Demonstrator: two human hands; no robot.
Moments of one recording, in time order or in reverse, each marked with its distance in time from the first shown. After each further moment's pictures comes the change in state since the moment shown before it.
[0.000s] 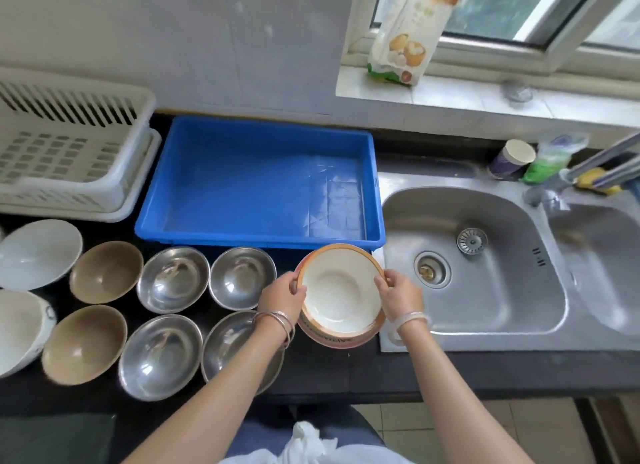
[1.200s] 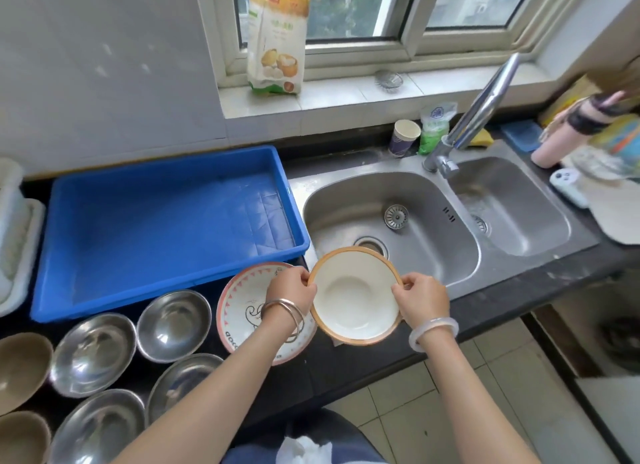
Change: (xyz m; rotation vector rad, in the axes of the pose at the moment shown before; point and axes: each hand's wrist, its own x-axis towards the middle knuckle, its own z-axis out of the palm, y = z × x) left_hand -0.010 0.102 0.051 0.160 -0.201 0.255; right_hand -0.051 0.067 -0.098 0.055 0.339 0.193
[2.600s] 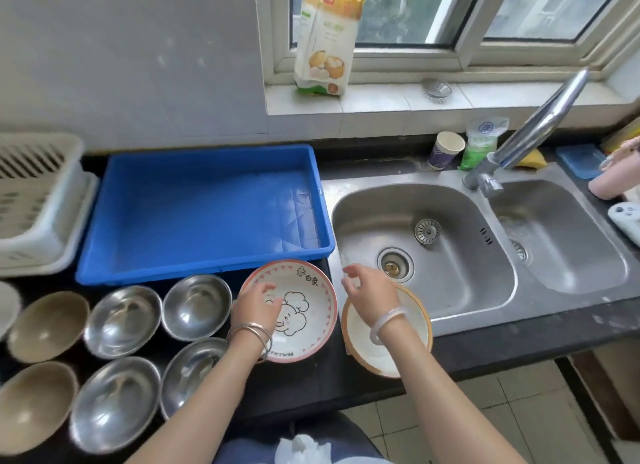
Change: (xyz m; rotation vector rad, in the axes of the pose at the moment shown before) left_hand -0.019 -0.072 -0.023 -0.035 0.250 -0.228; right_hand 0.011 -0.057 0.071 -0.089 -0.264 -0.468
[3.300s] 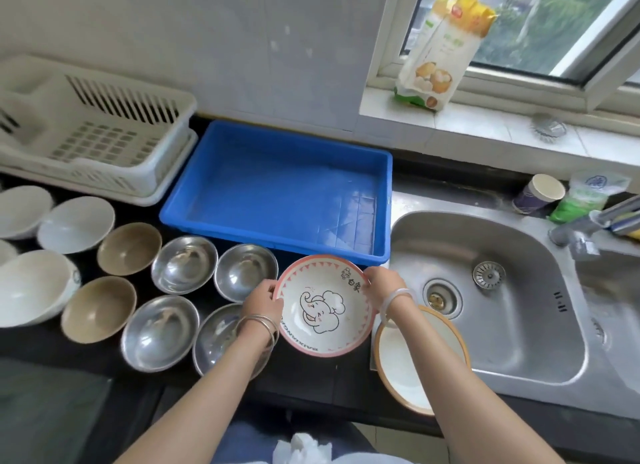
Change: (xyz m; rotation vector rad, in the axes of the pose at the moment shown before) left_hand -0.011 -0.046 -0.006 -0.307 0.089 -0.292; right_hand 0.052 -0.036 0.028 -0.314 -0.419 -0.059
